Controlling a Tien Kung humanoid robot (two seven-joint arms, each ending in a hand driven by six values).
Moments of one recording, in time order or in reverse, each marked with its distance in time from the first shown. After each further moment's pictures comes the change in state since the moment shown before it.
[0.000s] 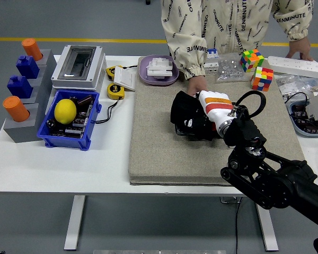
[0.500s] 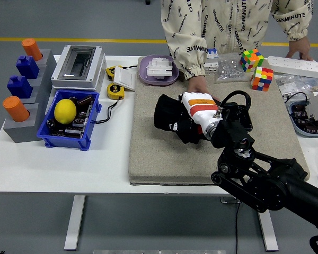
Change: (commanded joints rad) left arm 0.001 0.000 -0.001 0.001 0.000 0.000 0.000; right arm 0.027 0.023 -0.061 0.029 0.017 0.003 -0.003
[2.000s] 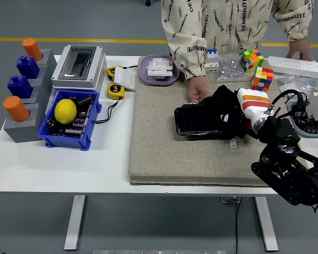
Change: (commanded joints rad) left arm 0.008 -0.005 -0.007 -0.004 0.003 -0.001 -0.002; right arm -0.078 -0.182 0.163 -0.084 -0.044 0.000 -0.001
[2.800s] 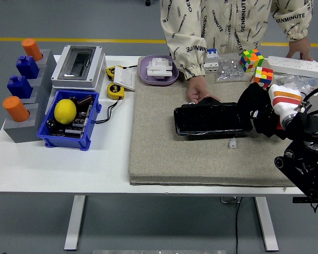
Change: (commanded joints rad) left arm -0.001 -0.005 -0.011 0.001 0.003 -0.001 0.000; right arm -0.030 -0.081 0.097 -0.019 -0.020 0.000 -0.007
